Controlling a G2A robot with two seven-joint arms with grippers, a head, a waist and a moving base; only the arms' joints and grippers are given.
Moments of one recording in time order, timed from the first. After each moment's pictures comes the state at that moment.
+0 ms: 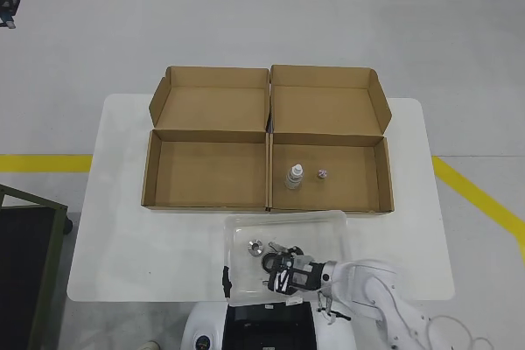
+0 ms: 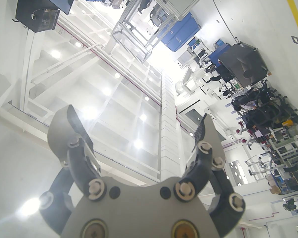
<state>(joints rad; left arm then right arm) 0.05 -0.49 -0.78 -1.25 2.78 -0.10 0.26 -1.47 -1.14 1.06 -1.90 -1.47 -0.74 0.38</state>
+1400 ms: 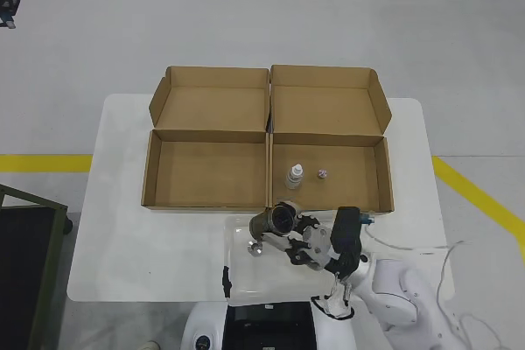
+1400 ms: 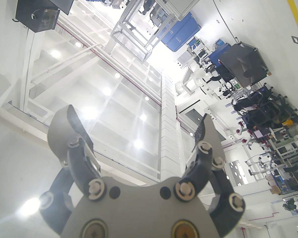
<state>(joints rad) 0.05 -0.49 -0.78 -1.25 2.78 -0.10 0.26 -1.53 -1.14 1.18 -2.07 -0.80 -0.56 0.11</state>
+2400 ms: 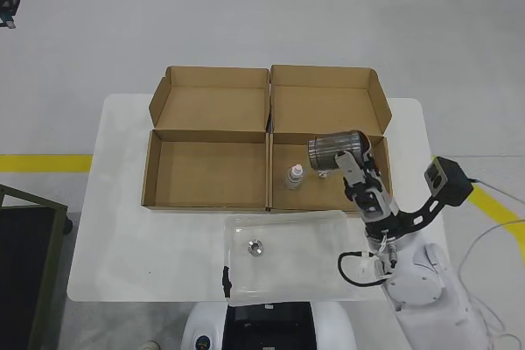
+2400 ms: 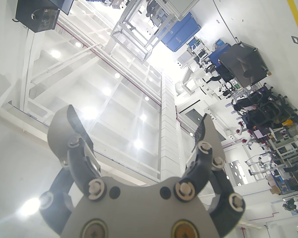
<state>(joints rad) 0.05 -0.49 -0.78 -1.25 2.78 -0.10 0.26 -1.42 -1.17 1.27 -2.08 -0.41 -0.50 -0.11</state>
